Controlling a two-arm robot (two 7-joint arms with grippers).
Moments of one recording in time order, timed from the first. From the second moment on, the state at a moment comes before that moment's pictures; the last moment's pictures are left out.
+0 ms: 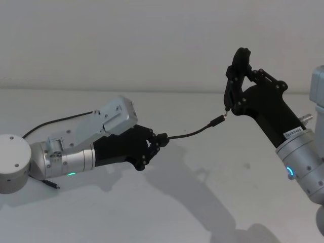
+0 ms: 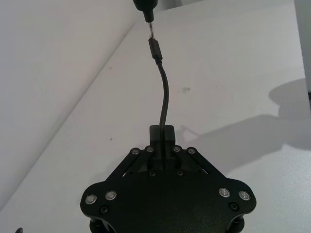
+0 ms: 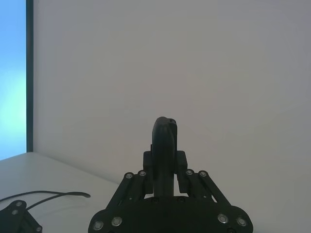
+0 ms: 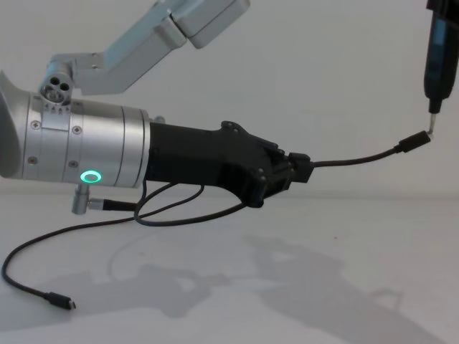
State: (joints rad) left arm -0.59 0.47 0.68 -1.52 -0.27 0.03 -0.71; right arm 0.02 0.31 -0.15 -1.98 0.21 0.05 0.16
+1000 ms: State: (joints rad) left arm -0.59 0.47 0.68 -1.52 -0.27 0.03 -0.71; right arm 0.02 0.30 -0.15 -1.97 0.20 0.05 0.17
